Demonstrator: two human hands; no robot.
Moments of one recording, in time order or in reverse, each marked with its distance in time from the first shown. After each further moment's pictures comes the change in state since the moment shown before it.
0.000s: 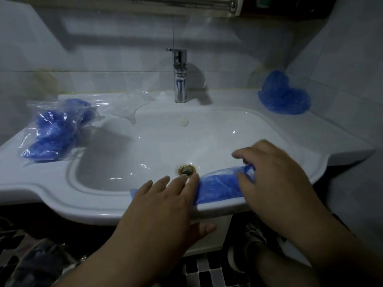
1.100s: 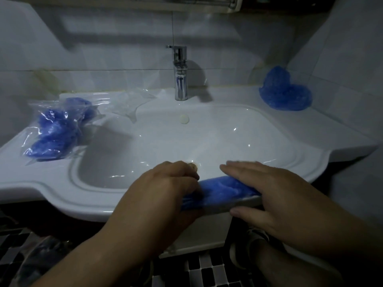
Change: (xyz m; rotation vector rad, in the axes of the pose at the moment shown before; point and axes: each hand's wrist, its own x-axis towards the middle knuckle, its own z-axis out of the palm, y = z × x) left_hand 0.000 -0.010 -0.017 -0.237 0.307 0.199; right_hand -0.017 0.013 -0.012 0.044 -0.327 -0.281
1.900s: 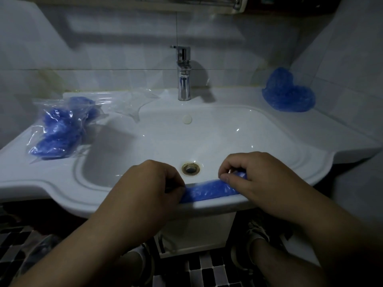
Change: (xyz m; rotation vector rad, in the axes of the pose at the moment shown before) left_hand -0.001 -0.009 -0.016 -0.142 -0.072 -0.451; right_hand 0.039 0.005 0.010 0.198 0.051 0.088
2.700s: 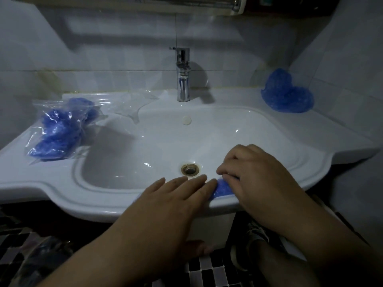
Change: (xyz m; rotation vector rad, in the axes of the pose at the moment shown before) left_hand -0.008 -0.006 0.032 0.381 -0.222 0.432; right_hand -0.006 -0.015 0.006 -0.351 0.107 -0.052
